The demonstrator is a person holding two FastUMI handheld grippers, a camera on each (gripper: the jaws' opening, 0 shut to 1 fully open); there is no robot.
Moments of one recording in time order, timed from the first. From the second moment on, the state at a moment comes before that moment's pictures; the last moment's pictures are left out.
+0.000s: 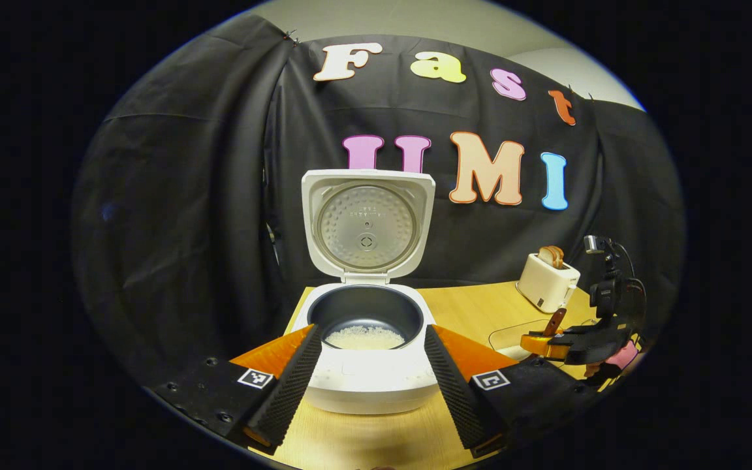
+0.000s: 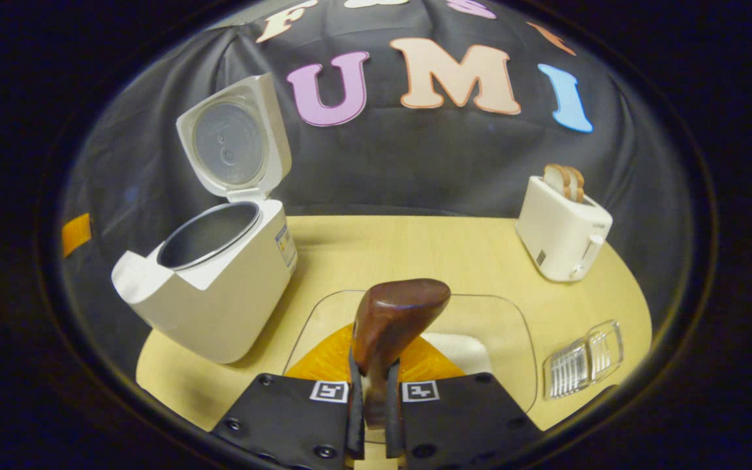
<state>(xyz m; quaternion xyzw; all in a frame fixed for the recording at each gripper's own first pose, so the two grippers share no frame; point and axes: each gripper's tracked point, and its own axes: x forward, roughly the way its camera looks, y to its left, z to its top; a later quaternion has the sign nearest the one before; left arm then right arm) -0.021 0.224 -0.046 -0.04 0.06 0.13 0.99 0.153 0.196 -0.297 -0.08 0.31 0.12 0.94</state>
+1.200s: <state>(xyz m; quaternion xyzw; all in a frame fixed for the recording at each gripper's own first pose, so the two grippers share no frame) -0.027 0.202 -0.036 -0.04 0.04 0.08 1.00 0.150 0.136 -0.217 0.46 0.29 0.01 0.84</state>
